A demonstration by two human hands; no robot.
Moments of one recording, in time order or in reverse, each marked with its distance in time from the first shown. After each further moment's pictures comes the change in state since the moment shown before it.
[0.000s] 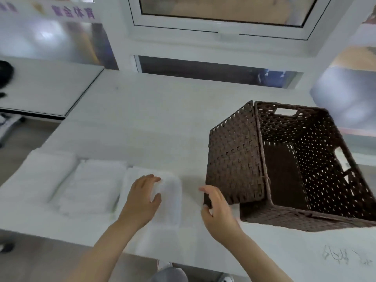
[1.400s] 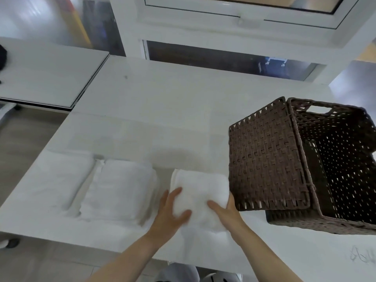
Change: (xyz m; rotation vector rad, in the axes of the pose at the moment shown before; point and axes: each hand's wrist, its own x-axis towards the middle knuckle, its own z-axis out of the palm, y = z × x) left_hand 0.007 -0.085 0.046 -0.547 -0.205 -0.168; right_hand 0.070 0.040 0.094 0.598 0.112 0.552
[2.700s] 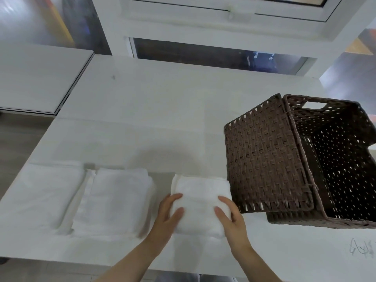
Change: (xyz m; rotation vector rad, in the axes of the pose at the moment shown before) left_hand 0.012 -0.003 -0.006 -0.397 -0.084 -0.047; right_hand -0.024 0.014 0.007 0.109 0.159 -0.213
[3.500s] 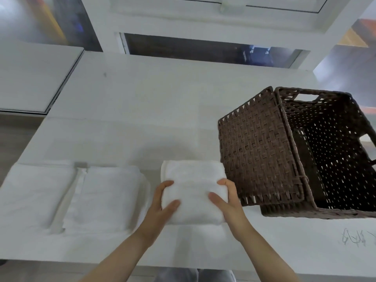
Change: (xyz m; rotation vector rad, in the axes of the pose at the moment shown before) left_hand -0.010 0.050 0.006 -0.086 -0.038 0.015; right_hand 0.004 -0.054 -0.010 0.117 -0.185 0.050
